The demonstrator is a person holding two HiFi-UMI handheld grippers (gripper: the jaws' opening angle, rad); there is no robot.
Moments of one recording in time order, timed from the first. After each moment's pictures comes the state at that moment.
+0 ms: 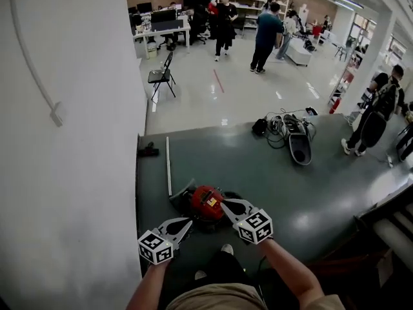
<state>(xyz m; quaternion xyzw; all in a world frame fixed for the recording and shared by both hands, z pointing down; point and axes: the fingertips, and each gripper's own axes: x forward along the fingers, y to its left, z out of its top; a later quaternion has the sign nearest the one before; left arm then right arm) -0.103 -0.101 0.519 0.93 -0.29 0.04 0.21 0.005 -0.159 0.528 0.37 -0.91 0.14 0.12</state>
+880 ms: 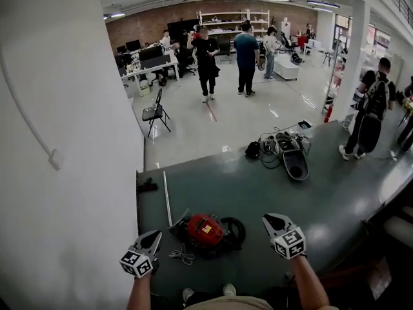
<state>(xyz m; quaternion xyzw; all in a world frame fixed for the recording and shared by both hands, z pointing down) -0.105 -0.143 0.467 0.91 -0.41 0.05 0.11 0.283 -0.138 0.489 0.51 -0.85 0.07 0.13</state>
